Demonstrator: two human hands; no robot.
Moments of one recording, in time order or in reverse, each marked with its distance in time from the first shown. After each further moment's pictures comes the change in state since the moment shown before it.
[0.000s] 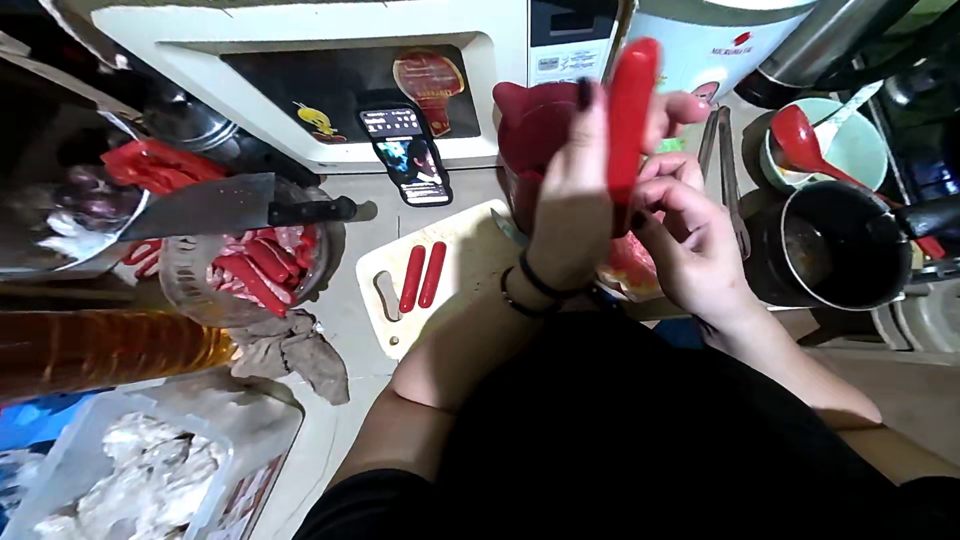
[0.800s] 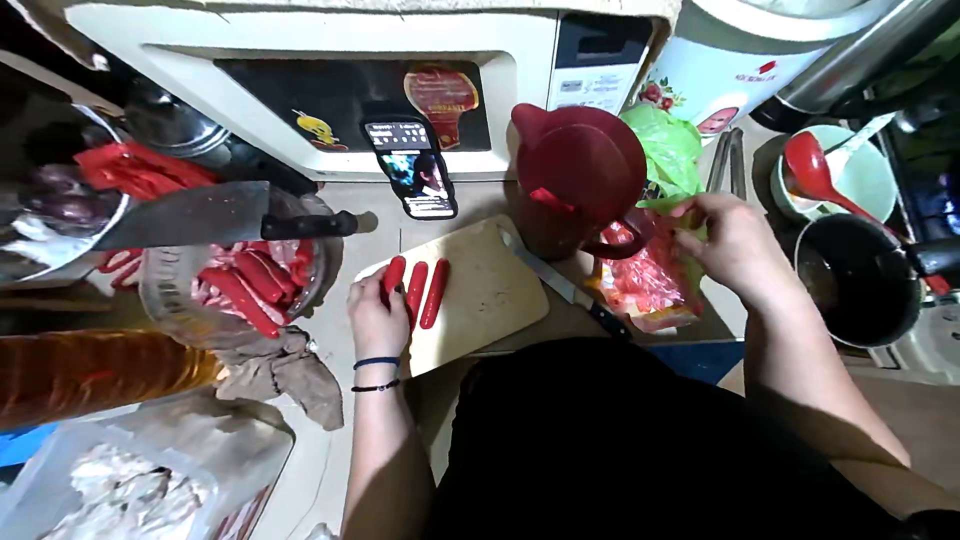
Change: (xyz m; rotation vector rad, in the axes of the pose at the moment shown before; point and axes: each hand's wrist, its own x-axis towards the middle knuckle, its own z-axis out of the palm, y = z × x) left_hand -0.137 -0.020 -0.254 1.395 0.444 -0.611; right_hand 0.021 0.059 -0.060 -0.780 -0.235 0.448
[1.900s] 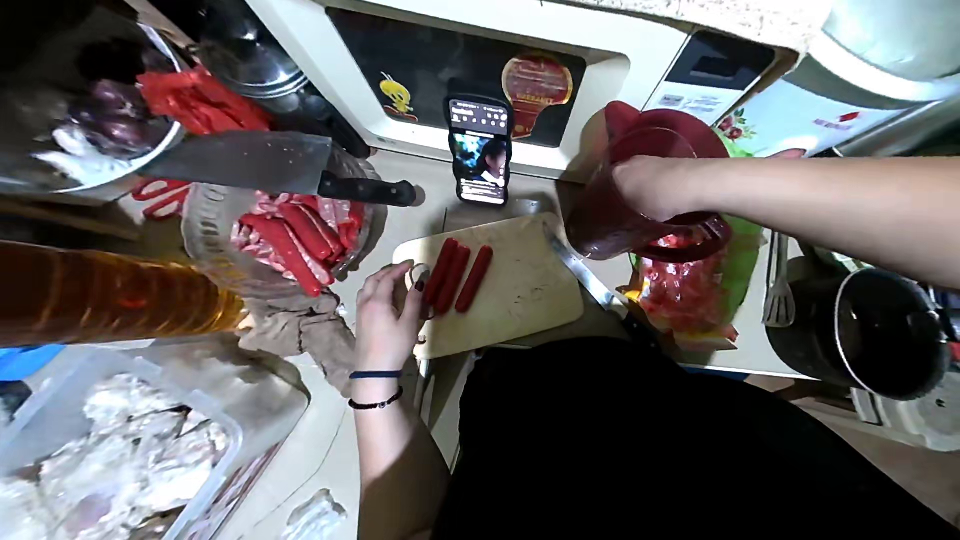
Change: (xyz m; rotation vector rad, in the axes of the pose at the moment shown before) left_hand -0.030 -0.028 -0.034 -0.116 -0.015 0.018; right_hand 0.130 -0.158 0.018 -0.532 -0.744 -0.423
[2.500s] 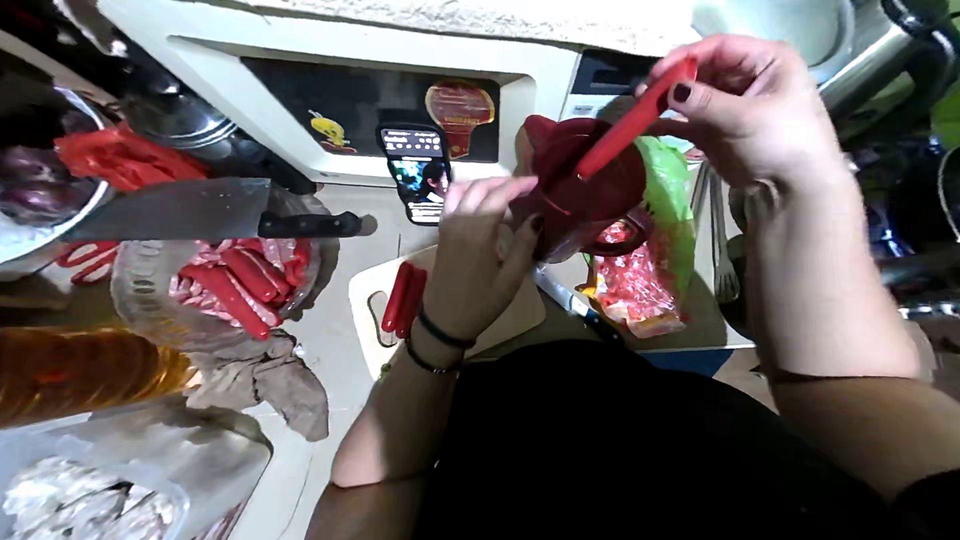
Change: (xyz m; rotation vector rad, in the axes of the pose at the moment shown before) left_hand 0.027 0.199 0.025 -0.233 0.028 0.857; right_hand -0.106 0.055 0.010 1.188 0.954 -0.268
